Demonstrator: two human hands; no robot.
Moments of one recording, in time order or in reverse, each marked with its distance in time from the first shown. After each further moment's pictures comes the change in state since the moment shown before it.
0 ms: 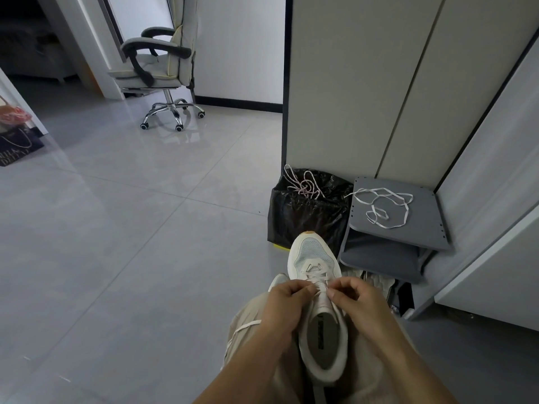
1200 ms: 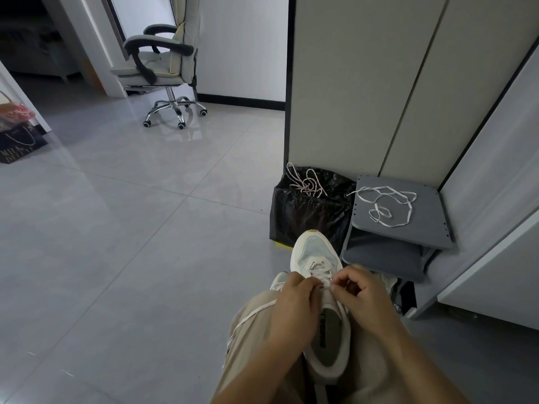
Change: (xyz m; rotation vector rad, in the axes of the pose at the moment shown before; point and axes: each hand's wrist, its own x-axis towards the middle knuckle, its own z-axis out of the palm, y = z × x) left_hand -0.001 -0.012 0.005 0.744 0.090 0.580; right_hand 0.014 0.001 -0.003 -0.220 0.021 -0.302
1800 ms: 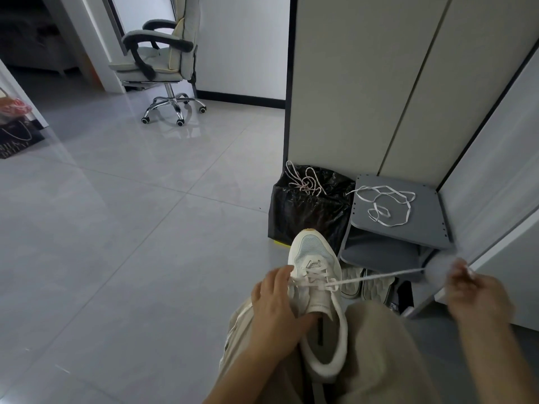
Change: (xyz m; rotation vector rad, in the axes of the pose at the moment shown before) left_hand -0.016 -0.030 -0.002 0.001 0.155 0.063; right_hand 0.008 0.058 -0.109 1.098 0.829 0.604
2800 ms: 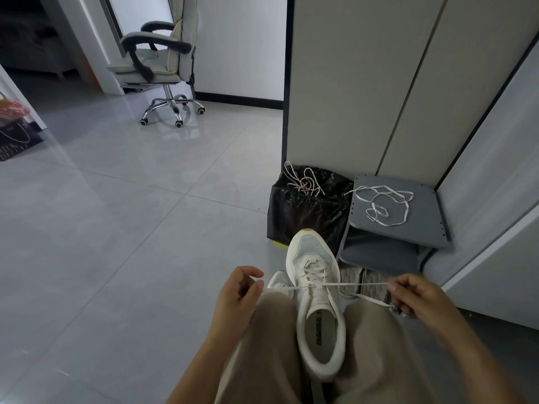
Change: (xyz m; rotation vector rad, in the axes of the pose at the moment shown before) left_hand 0.009 -0.029 -0.047 -0.486 0.049 -0.327; right_hand -0.041 0.022 0.002 -1.134 -0.654 -0.222
